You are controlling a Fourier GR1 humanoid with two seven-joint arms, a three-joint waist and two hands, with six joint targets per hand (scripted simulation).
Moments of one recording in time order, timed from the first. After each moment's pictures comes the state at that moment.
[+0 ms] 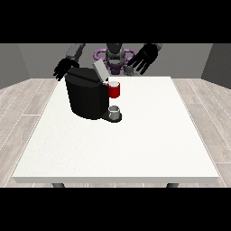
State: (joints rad) left arm -1.04 0.32 0.17 -0.67 -0.61 -0.22 -0.16; right arm -0.21 -0.05 -0.13 -1.27 -0.07 -0.17 -0.11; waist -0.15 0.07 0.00
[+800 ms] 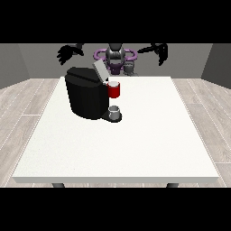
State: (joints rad) left arm -0.65 0.12 0.36 -0.72 -0.30 -0.25 -0.24; right arm -0.07 -0.11 -0.11 -1.35 -0.06 -0.13 -0.06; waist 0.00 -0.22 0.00
